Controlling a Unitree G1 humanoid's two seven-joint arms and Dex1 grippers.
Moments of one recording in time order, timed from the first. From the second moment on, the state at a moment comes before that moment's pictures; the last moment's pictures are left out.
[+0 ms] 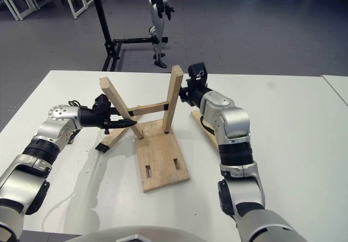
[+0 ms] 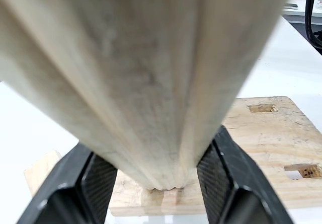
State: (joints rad) left arm -0.64 0.60 -0.40 0.71 -0.52 -0.08 -1.26; right arm -0.66 -0.20 -0.01 0.02 0.30 0.82 0.20
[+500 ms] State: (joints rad) left arm -0.70 0.56 -0.44 0.76 -0.52 -0.23 -1.26; right arm -0.70 -0.22 -0.23 0.00 0.34 0.65 0.15
